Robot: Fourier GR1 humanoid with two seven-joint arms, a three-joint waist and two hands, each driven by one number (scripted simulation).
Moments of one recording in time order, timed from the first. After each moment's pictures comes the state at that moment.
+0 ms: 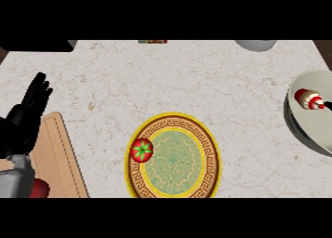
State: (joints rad) left arm -0.15 0.24 0.14 -1.56 -0.04 0.03 0.14; right arm -0.51 -0.63 -0.31 -0.94 0.67 0.18 -0.01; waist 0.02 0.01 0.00
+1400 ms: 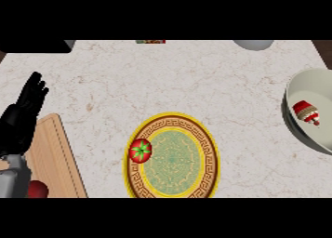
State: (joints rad) left arm -0.15 0.25 0.17 -1.57 -0.03 0.02 0.15; right arm -0.39 -1.02 -0.89 -0.35 0.05 0.72 -0.37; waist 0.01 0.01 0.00
